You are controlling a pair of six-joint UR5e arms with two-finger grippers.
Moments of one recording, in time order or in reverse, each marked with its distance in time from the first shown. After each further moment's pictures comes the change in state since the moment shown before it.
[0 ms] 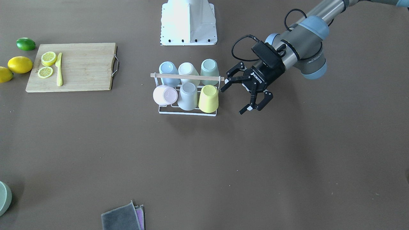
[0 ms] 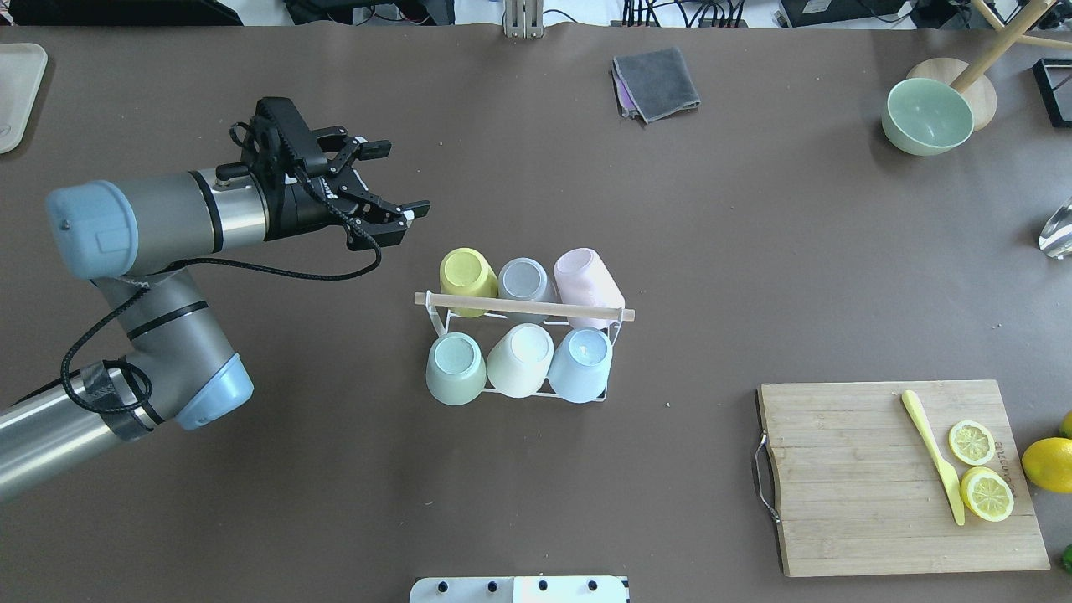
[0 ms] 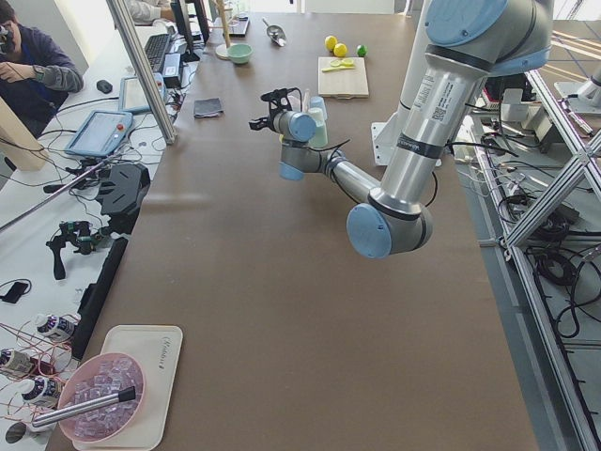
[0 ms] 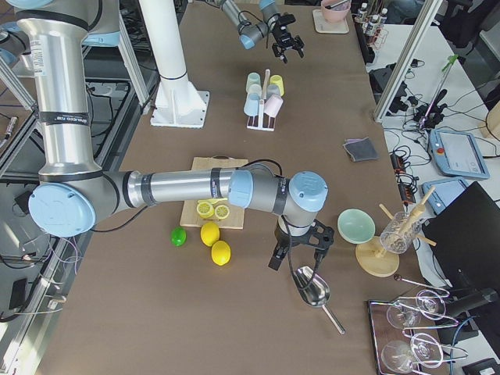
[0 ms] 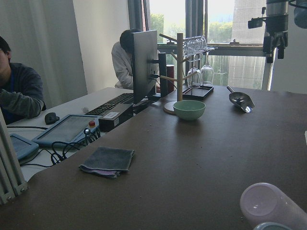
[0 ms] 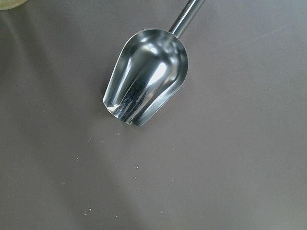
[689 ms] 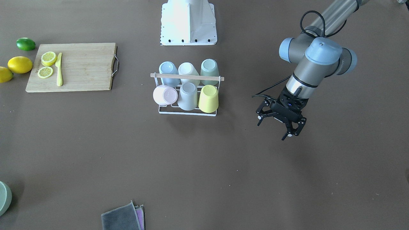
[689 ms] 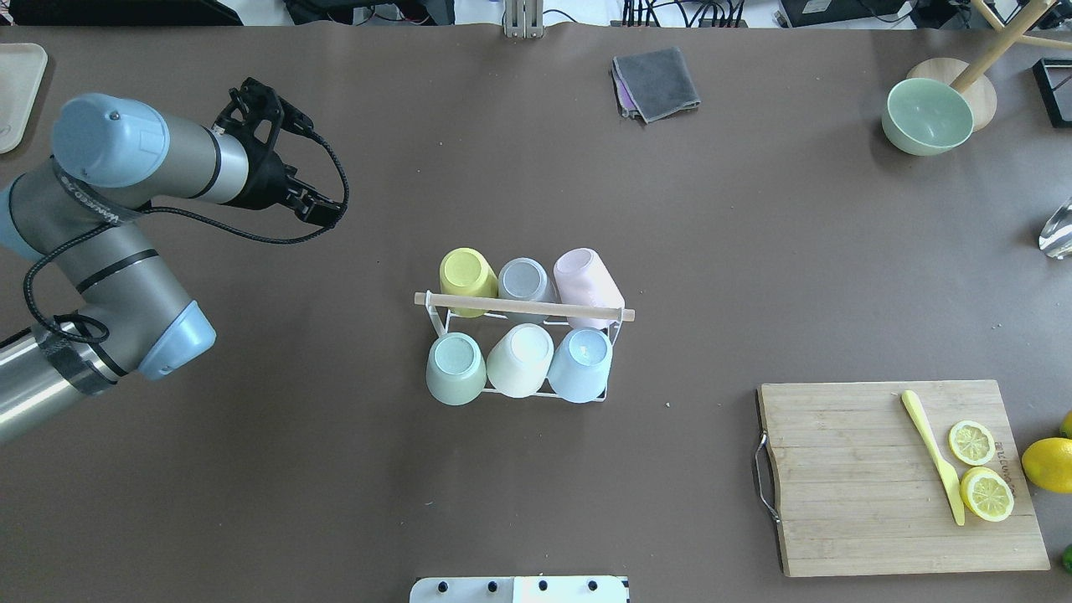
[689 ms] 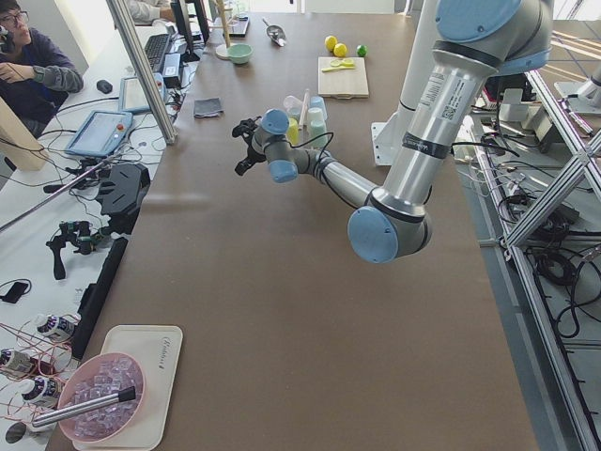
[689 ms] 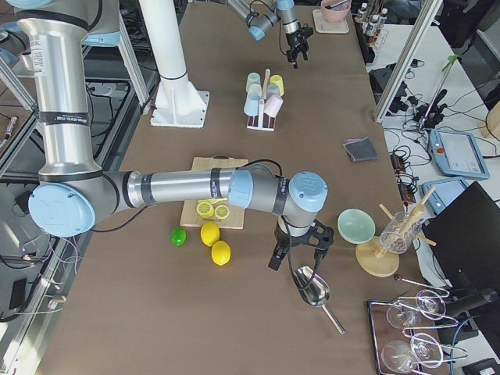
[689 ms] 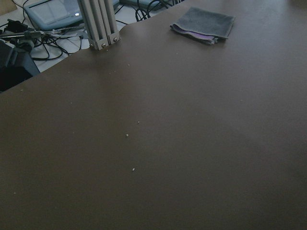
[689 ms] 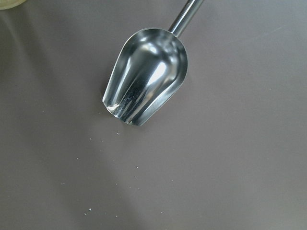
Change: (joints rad) left arm -0.127 0.022 -0.012 0.672 -0.191 -0.072; right arm 0.000 0.000 0.000 0.000 0.001 0.001
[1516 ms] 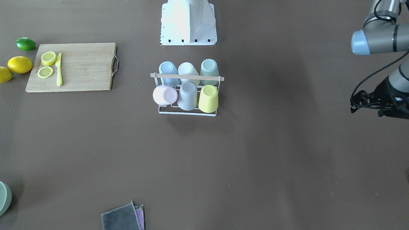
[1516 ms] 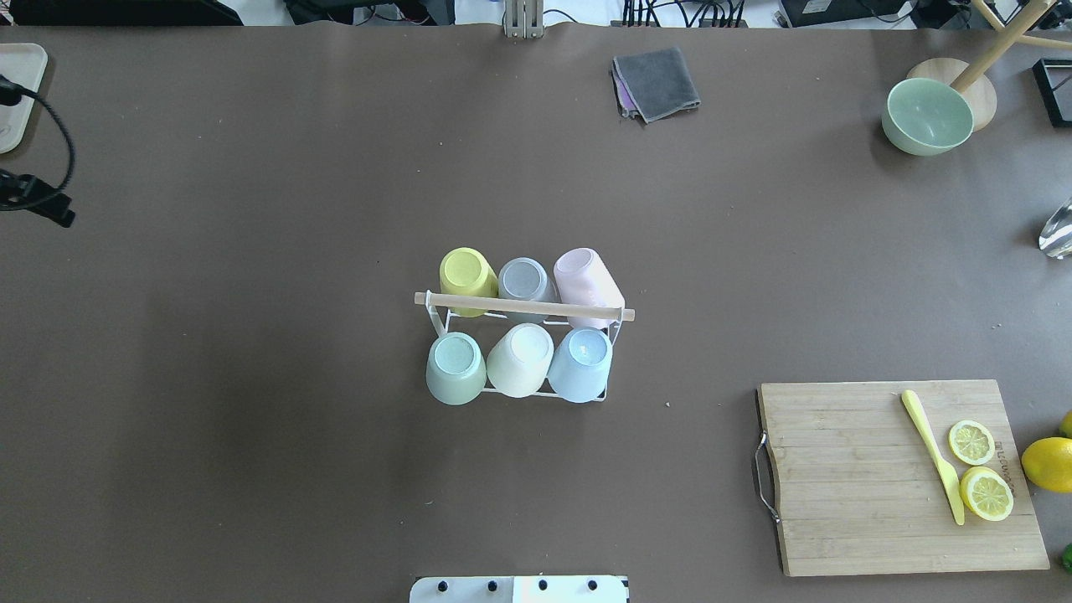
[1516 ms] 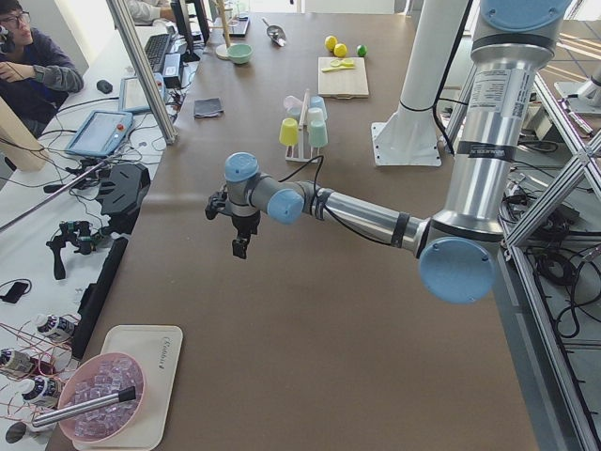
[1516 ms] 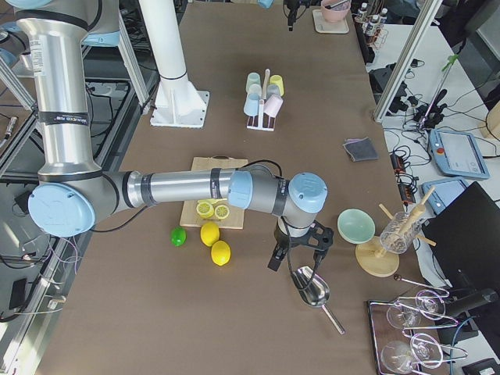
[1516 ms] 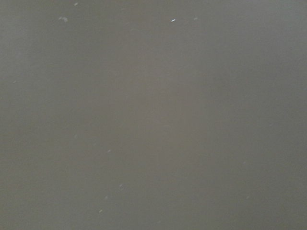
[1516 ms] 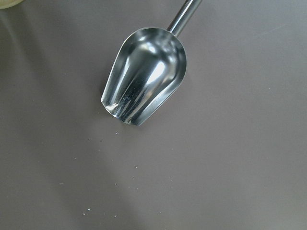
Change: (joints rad) left arm -0.391 0.308 -0.103 0.406 -0.299 0.178; right arm 0.000 0.000 -0.004 0.000 0.000 -0.002
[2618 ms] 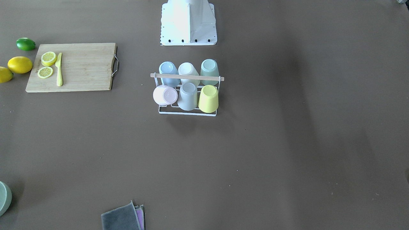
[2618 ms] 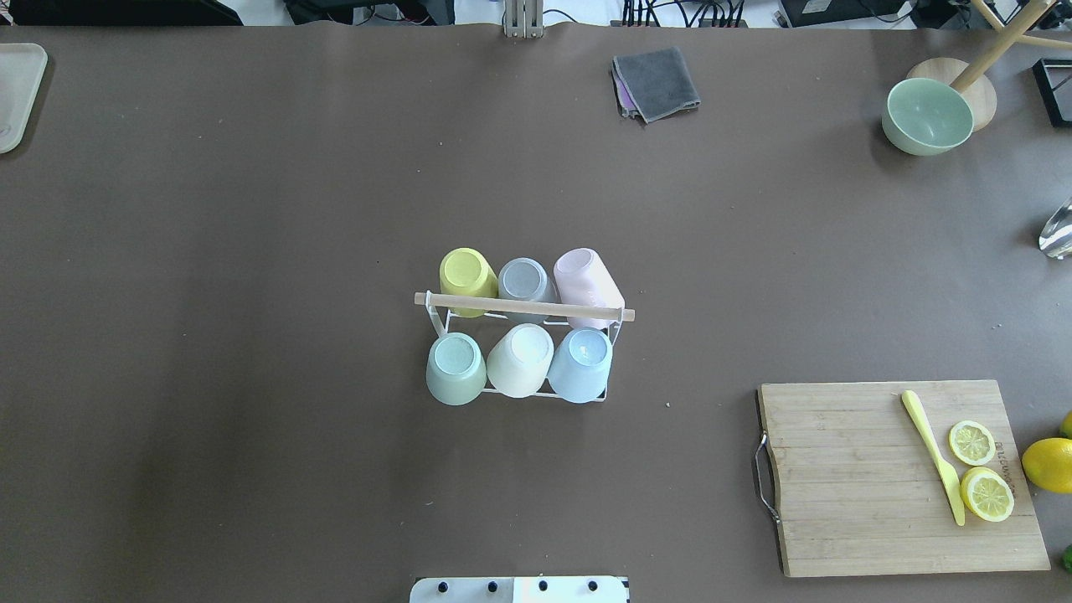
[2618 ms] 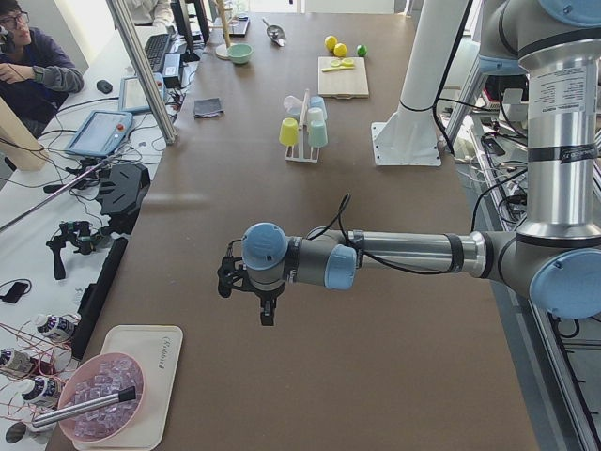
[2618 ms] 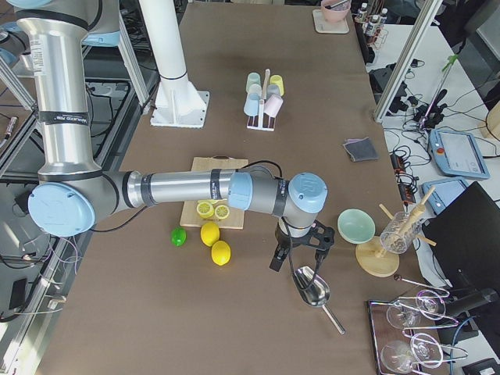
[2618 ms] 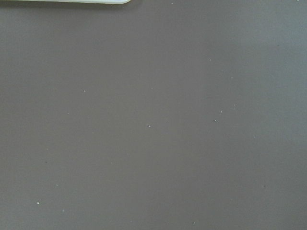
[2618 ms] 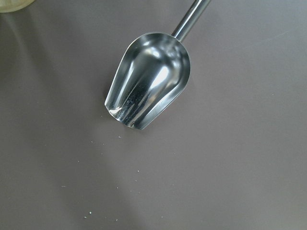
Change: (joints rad) left arm -0.347 0.194 -0.008 0.096 -0.206 0.217; right arm 0.000 -0.001 -0.012 0.030 0.004 0.000
